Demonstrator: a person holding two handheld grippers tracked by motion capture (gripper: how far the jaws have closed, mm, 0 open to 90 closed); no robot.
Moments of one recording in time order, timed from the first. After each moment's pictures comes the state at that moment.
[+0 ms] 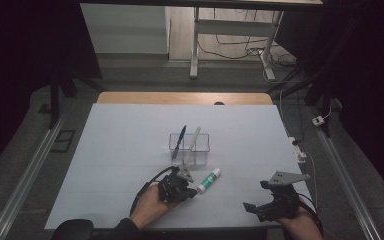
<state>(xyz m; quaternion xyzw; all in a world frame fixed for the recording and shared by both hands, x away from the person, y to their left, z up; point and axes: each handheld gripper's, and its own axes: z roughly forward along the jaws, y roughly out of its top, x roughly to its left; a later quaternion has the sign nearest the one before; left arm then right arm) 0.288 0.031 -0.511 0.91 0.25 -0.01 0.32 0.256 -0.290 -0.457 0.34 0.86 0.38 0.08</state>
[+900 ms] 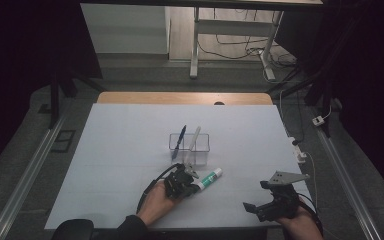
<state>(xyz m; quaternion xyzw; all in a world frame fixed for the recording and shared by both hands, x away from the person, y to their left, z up) 0.303 0.020 -0.518 0.91 0.27 0.01 0.31 0.257 -0.290 -0.457 0.34 0.86 0.38 0.08</state>
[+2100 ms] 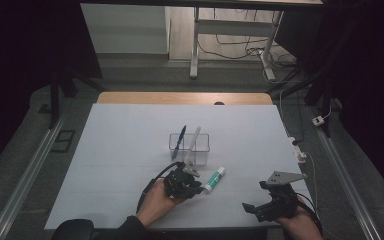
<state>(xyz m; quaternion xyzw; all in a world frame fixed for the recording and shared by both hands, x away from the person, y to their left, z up) 0.293 0.028 -0.490 0.90 0.26 0.02 0.34 0.258 -0.286 -0.458 0.34 0.86 0.37 0.08</state>
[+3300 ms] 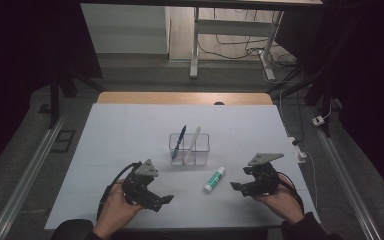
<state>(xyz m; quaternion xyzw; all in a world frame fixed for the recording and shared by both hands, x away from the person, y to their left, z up) 0.257 0.123 -0.472 0.87 0.32 0.05 0.37 0.318 -0.254 -0.467 0.32 0.88 0.34 0.09</state>
